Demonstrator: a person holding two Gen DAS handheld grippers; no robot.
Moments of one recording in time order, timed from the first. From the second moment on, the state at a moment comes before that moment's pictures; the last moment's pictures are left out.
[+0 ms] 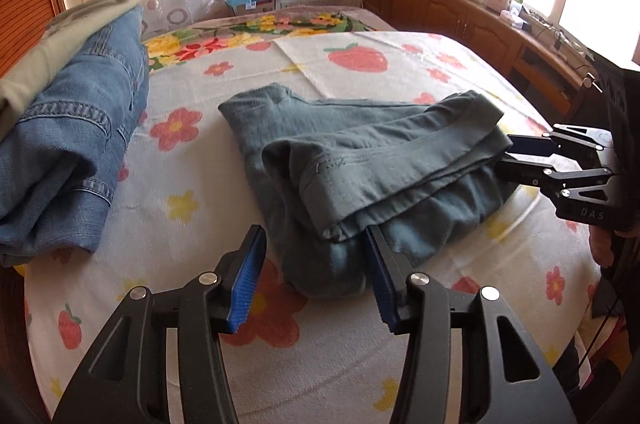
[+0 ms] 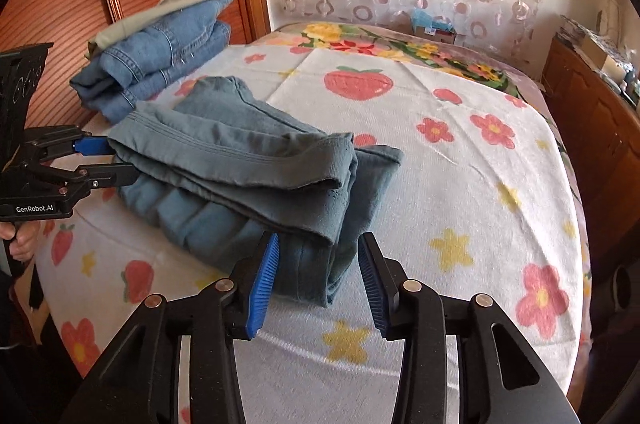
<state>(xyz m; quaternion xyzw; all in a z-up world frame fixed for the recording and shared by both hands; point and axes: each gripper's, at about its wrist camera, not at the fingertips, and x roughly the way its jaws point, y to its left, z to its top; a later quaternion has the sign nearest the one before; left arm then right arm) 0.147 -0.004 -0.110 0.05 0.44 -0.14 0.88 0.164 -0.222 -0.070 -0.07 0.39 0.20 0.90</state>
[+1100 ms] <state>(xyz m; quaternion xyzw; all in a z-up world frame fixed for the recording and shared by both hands) 0.192 -0.001 -0.083 0.01 0.41 -0.11 0.91 0.178 -0.237 -0.061 -0.03 0.36 0.20 0.91</state>
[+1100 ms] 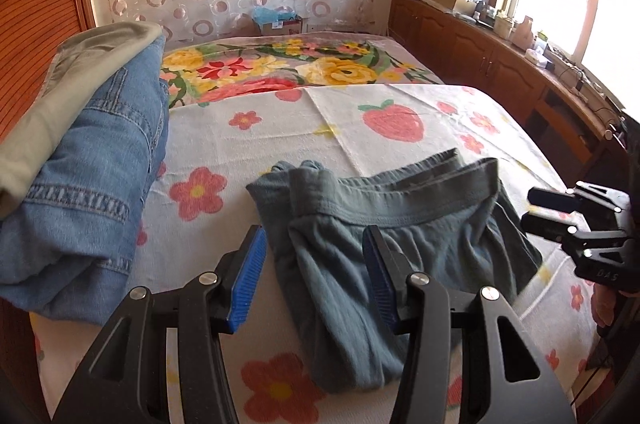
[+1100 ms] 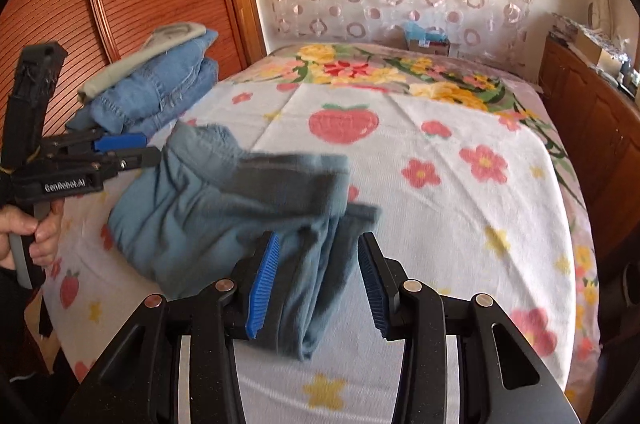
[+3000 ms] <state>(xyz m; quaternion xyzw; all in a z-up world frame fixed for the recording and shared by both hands) 0.067 -0.015 -0.102 0.00 0.42 -0.18 0.89 0.086 -0.265 -0.069 0.02 0.40 0.23 0.89</state>
